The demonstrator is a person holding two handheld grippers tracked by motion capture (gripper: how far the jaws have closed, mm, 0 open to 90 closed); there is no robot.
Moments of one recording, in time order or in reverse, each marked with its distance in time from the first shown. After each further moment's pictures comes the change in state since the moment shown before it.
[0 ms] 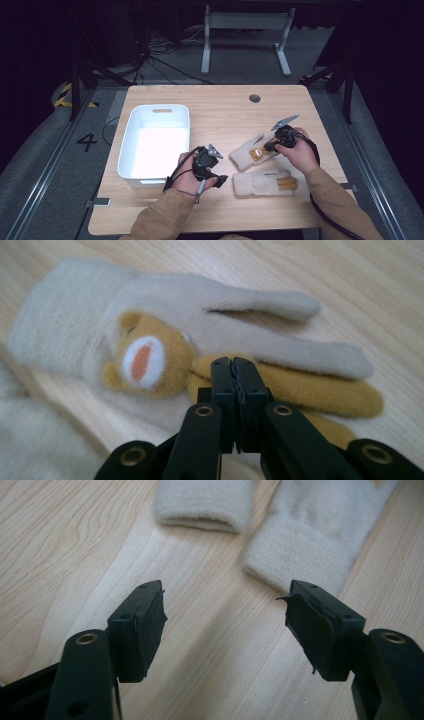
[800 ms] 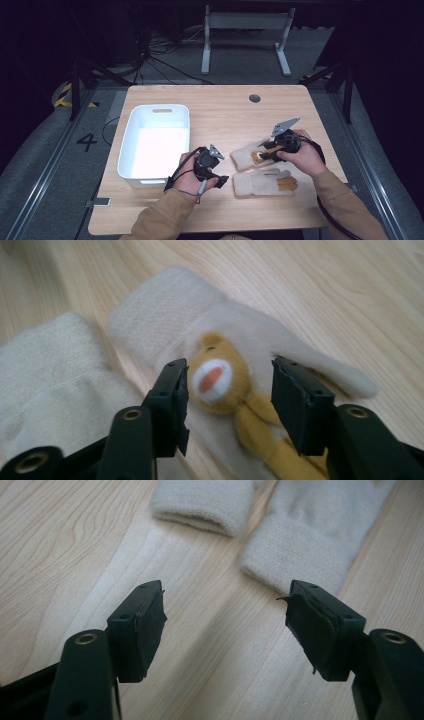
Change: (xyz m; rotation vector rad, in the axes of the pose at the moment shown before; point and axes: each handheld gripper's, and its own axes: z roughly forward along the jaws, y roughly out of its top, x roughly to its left) left arm -0.001 0.001 0.001 0.004 -0.001 0.007; right arm 0.021 0.004 -0.014 -0.049 0.124 -0.209
